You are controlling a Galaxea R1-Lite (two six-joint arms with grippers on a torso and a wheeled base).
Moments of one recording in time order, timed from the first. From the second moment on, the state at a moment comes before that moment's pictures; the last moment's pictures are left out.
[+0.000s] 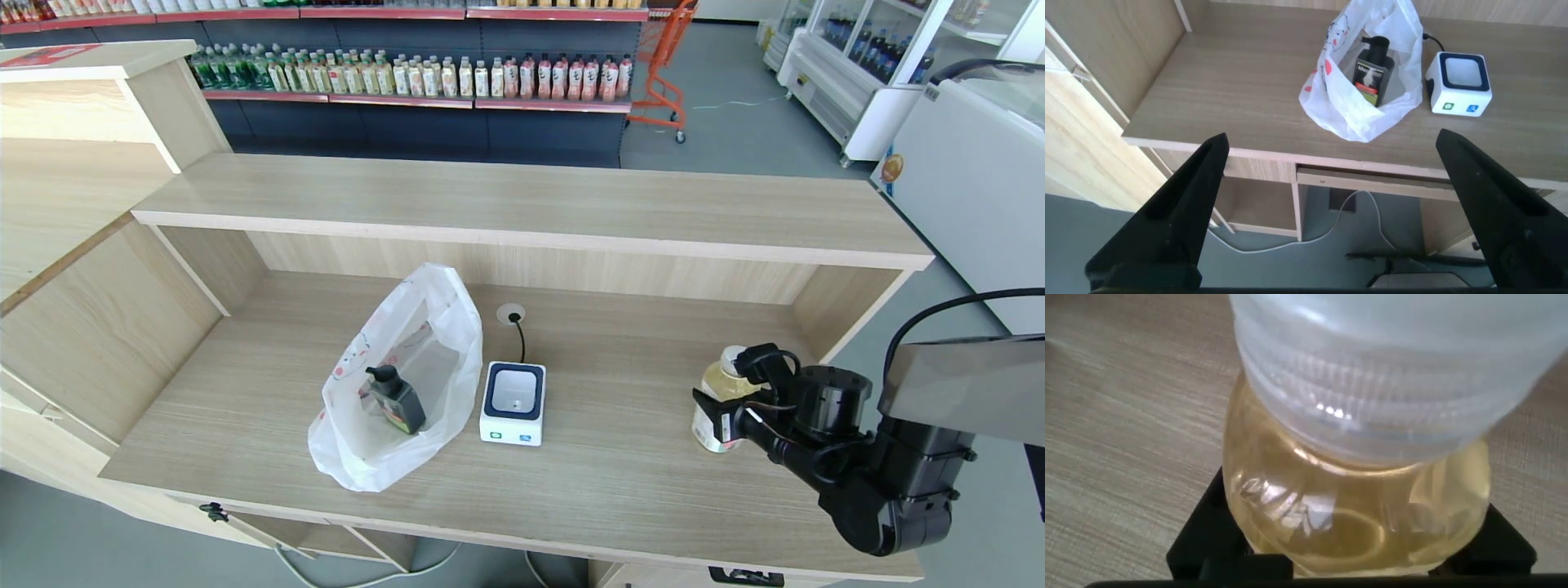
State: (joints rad) left arm 0.00 0.00 0.00 0.00 -0.01 0.00; right arm 0.16 2.32 -0.57 -1.50 0.03 -0.17
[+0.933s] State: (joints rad) left arm 0.00 0.00 0.00 0.00 -0.01 0.00; right arm 0.17 1.79 -0.44 -1.06 0.72 0.23
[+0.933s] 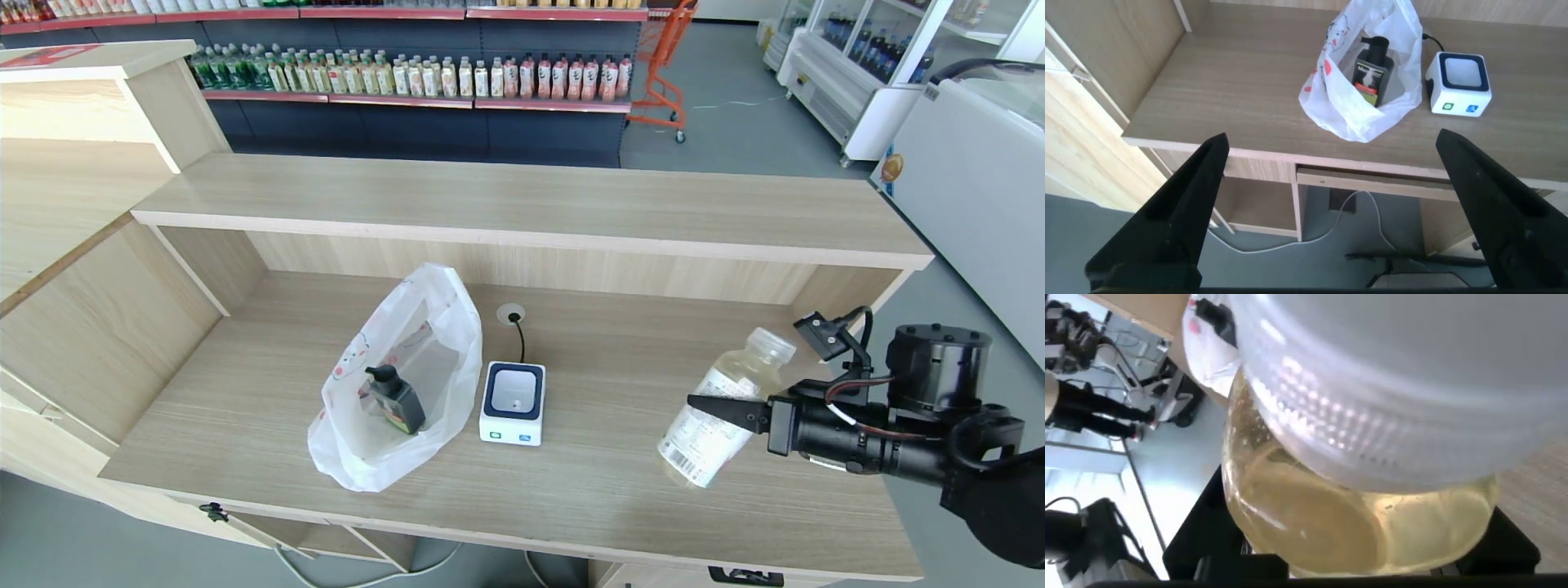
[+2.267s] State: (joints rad) left arm 0.00 0.00 0.00 0.00 -0.01 0.00; right arm 0.49 1.48 -0.39 -0.90 0.76 0.37
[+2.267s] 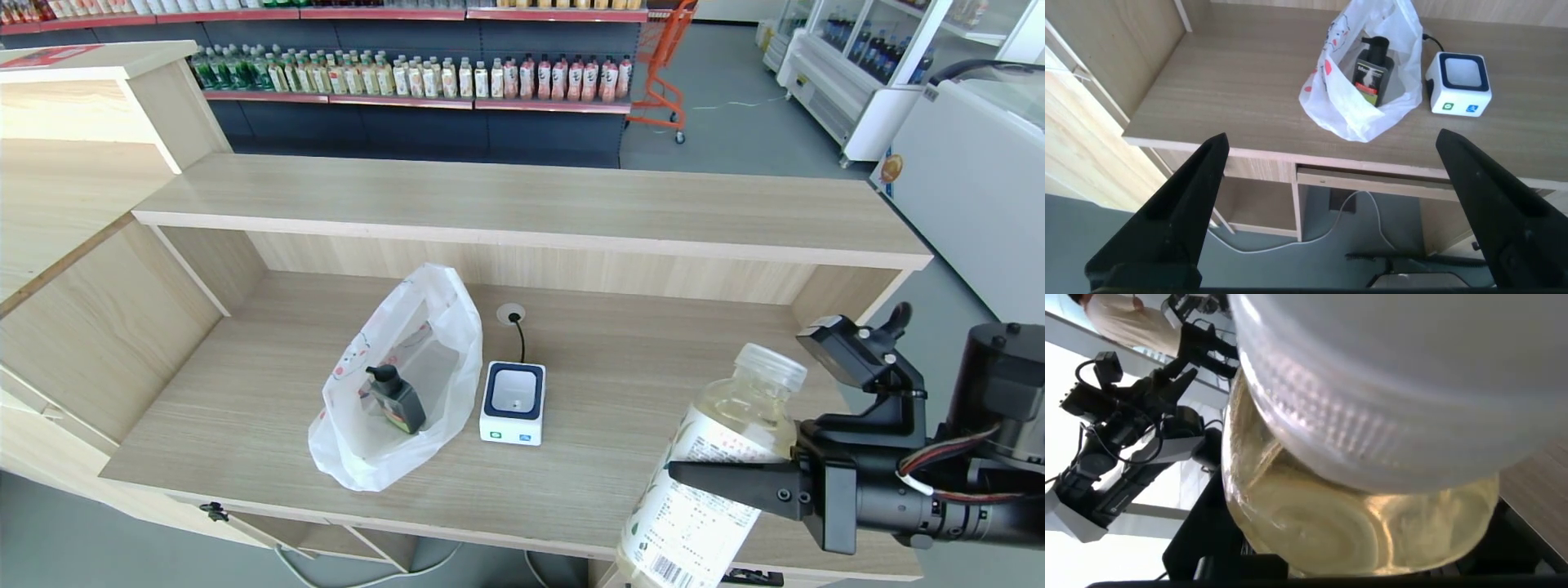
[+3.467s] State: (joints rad) left arm 0.00 0.00 0.00 0.00 -0.01 0.00; right arm 0.52 1.44 -0.38 -0.87 0.76 0.36
